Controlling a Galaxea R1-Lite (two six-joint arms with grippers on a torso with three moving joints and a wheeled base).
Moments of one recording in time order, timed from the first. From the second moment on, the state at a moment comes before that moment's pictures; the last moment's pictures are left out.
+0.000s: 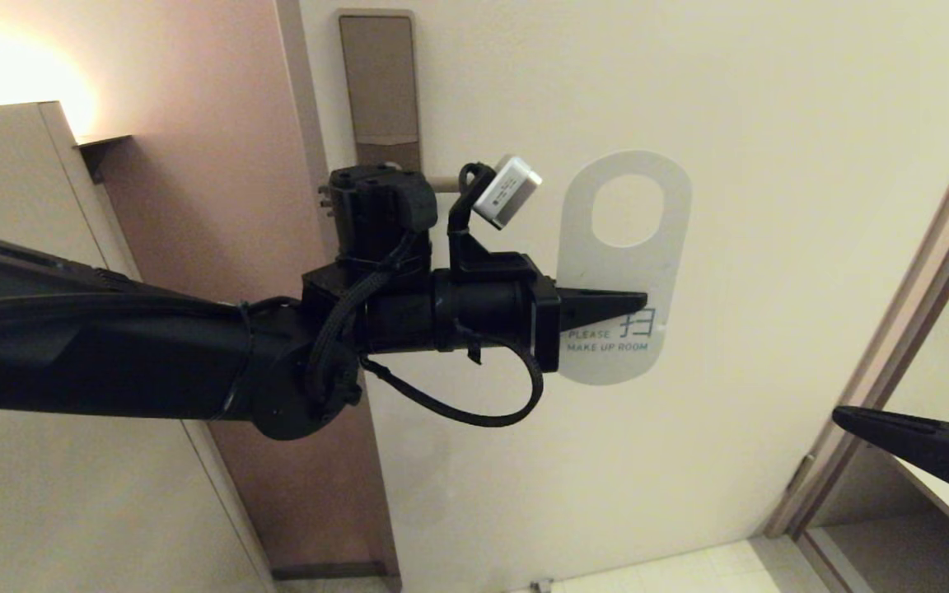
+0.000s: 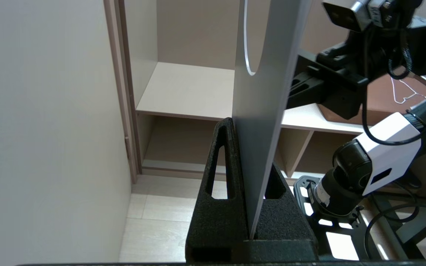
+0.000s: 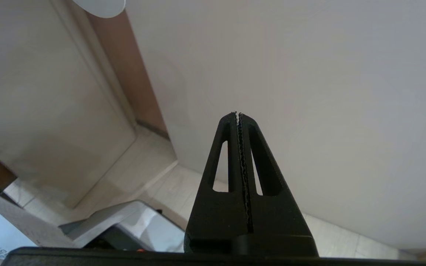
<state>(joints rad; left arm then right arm) -0.72 1.96 -1.26 -0.73 -0.80 -0.17 0.08 1.05 -0.48 -0.24 0.47 -0.05</state>
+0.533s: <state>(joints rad) -0.72 1.97 -1.26 -0.72 -0.80 -0.17 0.11 1.12 -0.48 -0.24 0.47 -0.05</state>
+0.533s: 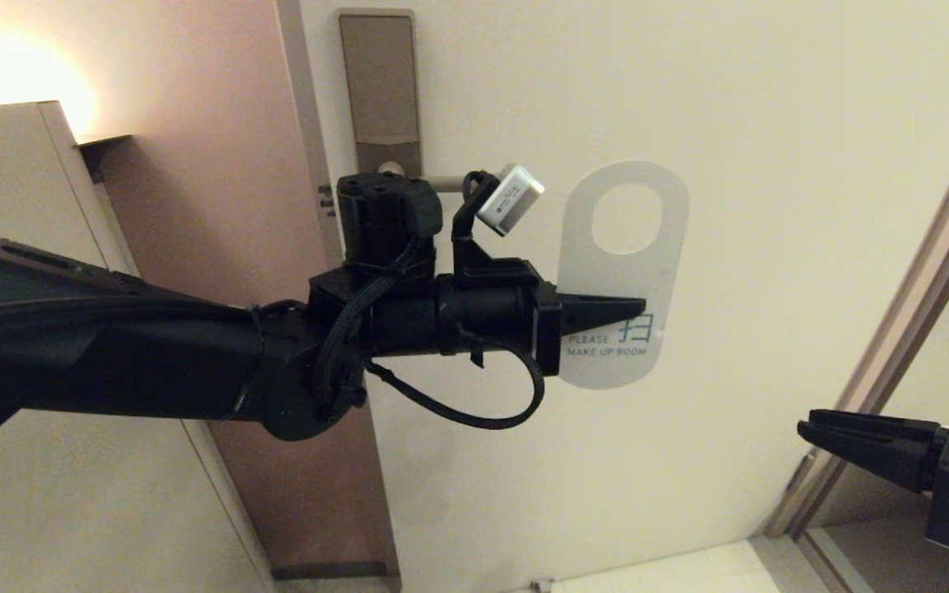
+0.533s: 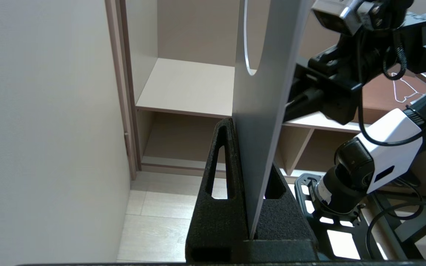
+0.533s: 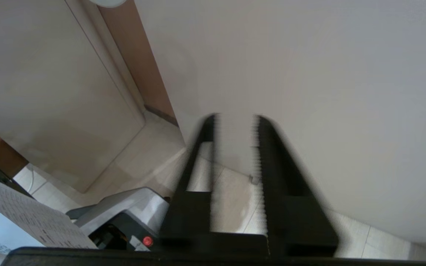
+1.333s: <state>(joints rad) -0.74 1.97 -1.26 -0.73 -0.80 -0.17 0.12 1.16 -0.50 -0.24 0.59 -0.05</state>
